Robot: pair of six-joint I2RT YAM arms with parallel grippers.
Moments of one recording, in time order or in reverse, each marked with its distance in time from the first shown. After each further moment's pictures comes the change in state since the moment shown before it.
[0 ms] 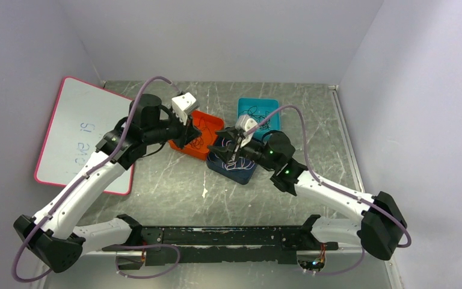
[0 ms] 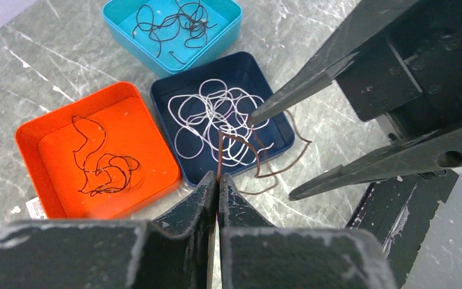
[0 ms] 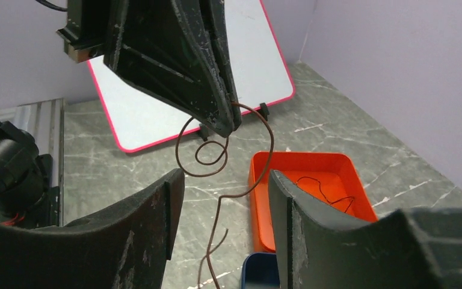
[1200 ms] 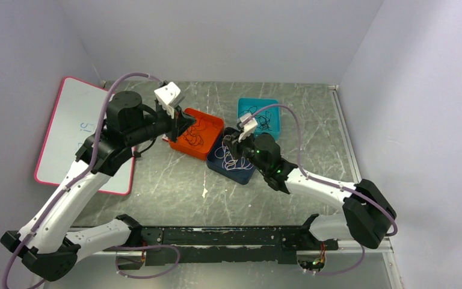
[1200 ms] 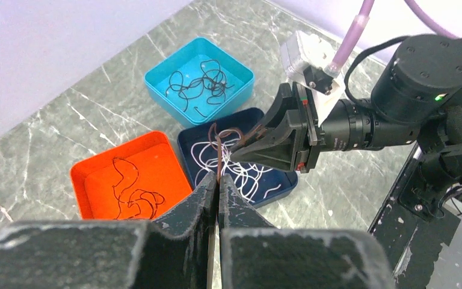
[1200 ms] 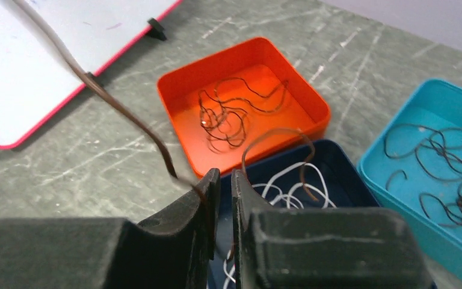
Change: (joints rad) left arm -0.020 -0.071 0.094 0.019 -0.060 -0.018; right arm -0.016 0.152 -0.035 -0.063 0.391 0.135
